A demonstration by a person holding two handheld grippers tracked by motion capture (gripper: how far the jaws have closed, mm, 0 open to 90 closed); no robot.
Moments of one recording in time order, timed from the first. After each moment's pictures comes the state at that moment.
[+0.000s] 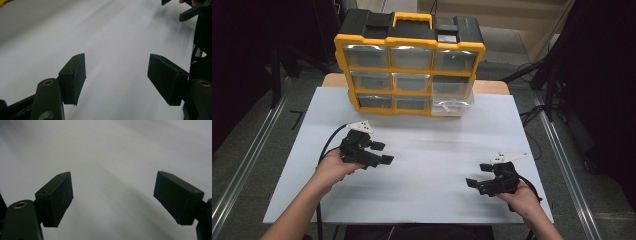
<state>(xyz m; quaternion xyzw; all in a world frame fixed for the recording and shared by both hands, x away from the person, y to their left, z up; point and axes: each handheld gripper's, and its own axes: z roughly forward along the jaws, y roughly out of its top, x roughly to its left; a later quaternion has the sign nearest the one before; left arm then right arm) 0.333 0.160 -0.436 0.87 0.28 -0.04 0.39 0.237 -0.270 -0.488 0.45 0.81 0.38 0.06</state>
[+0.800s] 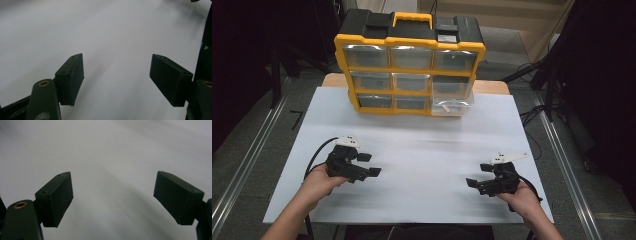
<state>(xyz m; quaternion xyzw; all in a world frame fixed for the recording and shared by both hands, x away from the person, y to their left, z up) 0.306 0.192 -0.456 0.87 0.31 -0.03 0.38 0.237 -0.270 -0.488 0.45 0.81 0.37 0.06</state>
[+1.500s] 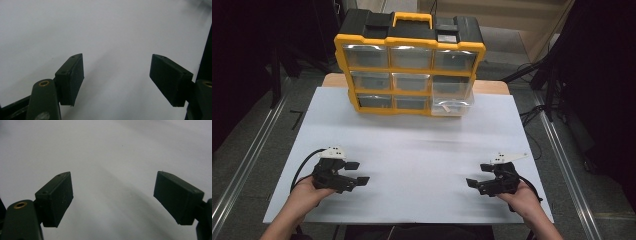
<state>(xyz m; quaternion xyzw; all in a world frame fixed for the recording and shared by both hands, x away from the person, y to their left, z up) 0.282 0.226 -0.468 0.86 0.33 0.00 0.38 0.236 -0.271 -0.489 0.45 0.81 0.37 0.06</state>
